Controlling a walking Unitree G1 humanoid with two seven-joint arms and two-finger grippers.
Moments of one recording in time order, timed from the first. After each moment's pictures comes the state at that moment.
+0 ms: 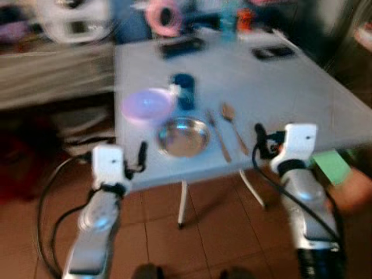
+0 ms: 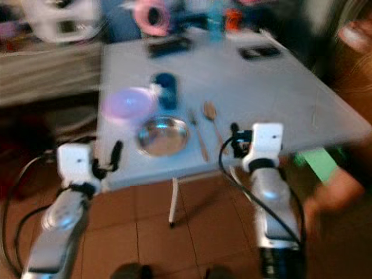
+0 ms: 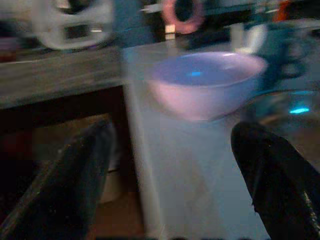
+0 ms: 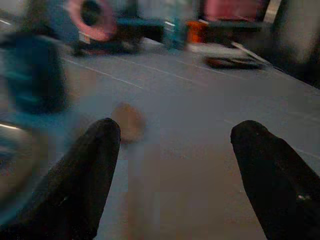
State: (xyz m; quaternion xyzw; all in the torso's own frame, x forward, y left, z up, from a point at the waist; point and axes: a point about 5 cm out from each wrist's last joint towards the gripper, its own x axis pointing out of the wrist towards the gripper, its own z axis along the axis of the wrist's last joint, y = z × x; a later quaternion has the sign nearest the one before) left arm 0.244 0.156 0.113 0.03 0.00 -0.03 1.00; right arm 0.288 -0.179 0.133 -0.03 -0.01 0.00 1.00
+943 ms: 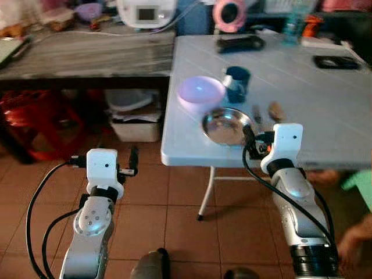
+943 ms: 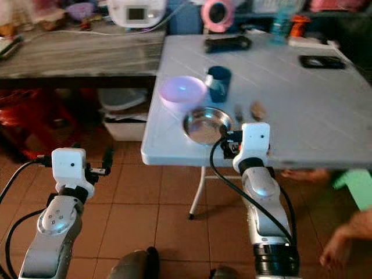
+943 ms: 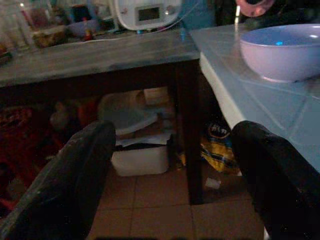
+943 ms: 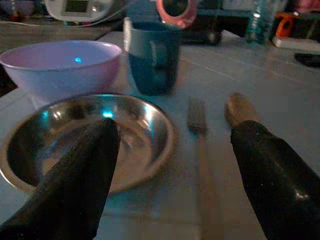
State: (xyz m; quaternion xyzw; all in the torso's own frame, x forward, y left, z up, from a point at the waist) left arm 0.240 0.159 0.111 0.04 0.01 -0.02 1.00; right arm 0.291 -0.177 0.126 -0.02 0.01 0.01 1.00
